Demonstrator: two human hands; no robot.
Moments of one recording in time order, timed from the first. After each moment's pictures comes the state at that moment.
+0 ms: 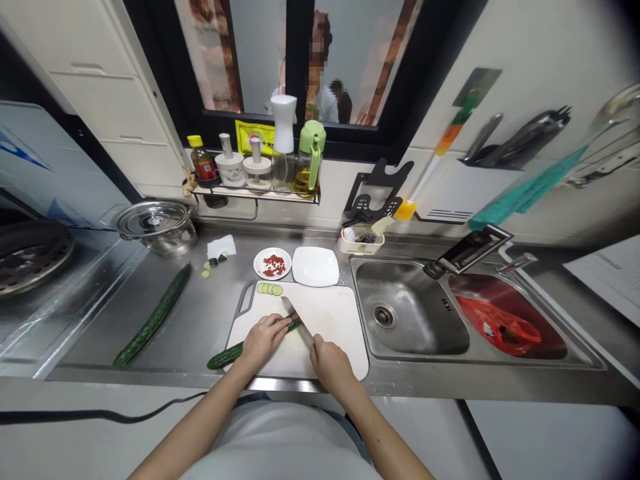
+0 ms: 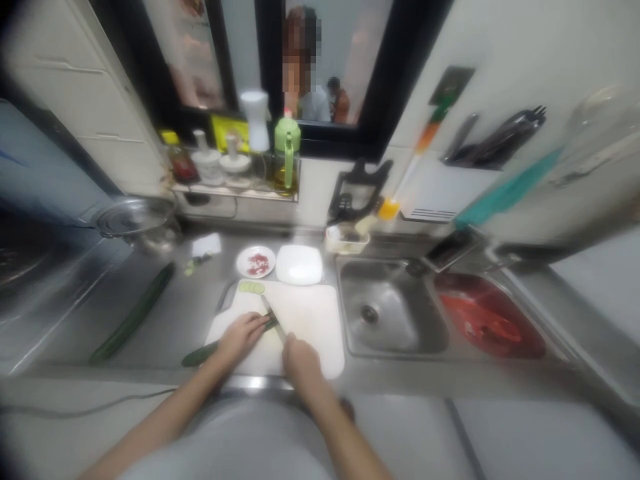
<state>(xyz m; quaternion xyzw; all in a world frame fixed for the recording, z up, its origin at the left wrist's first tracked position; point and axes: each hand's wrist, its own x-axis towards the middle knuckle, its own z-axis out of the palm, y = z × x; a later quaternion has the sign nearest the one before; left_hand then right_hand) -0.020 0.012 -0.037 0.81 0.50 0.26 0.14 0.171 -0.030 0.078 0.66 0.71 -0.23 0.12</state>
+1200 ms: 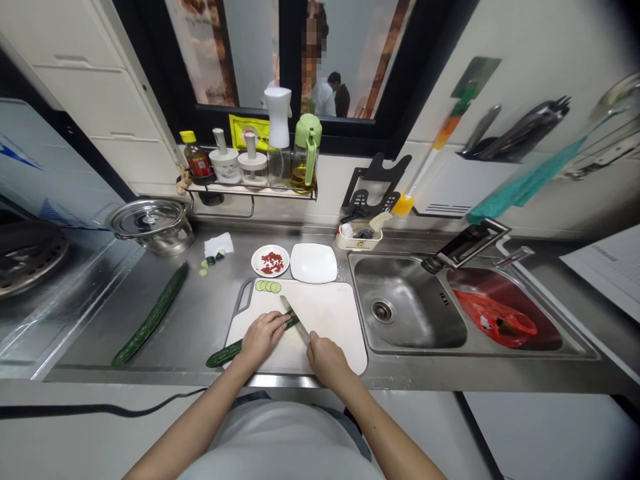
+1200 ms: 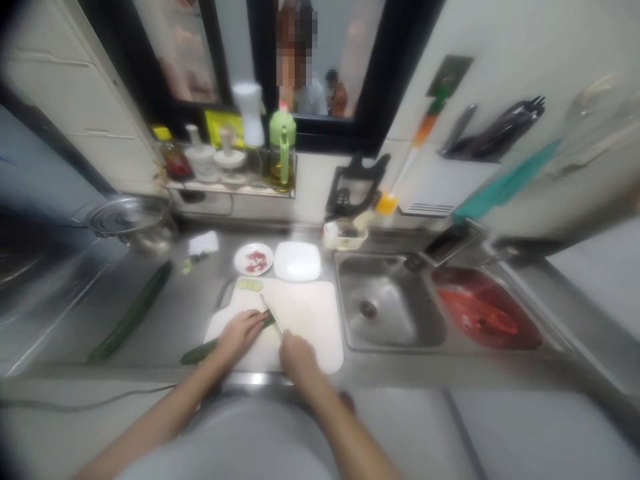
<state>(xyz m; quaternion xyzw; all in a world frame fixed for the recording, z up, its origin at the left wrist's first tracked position) -0.021 0.013 -0.038 0.82 0.50 0.26 0.15 0.168 -0.028 0.081 0.64 0.71 -0.26 0.12</state>
